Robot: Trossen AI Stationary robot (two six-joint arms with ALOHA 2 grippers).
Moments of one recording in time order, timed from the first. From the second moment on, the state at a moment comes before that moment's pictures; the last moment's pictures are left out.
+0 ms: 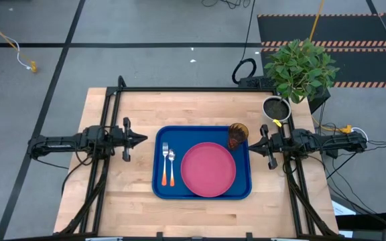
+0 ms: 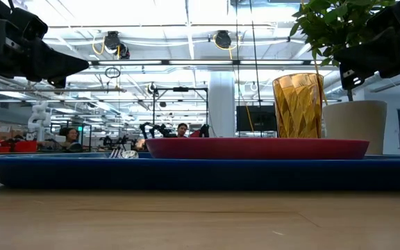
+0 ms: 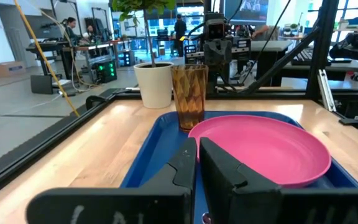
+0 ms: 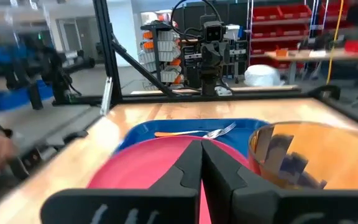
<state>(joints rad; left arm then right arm) 0.04 0.04 0.01 0.03 -0.04 0.05 0.09 0.03 0.02 0.01 -0.03 0.09</state>
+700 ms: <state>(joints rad) 0.04 0.04 0.01 0.03 -0.04 0.05 0.09 0.03 0.02 0.01 -0.03 -0.17</state>
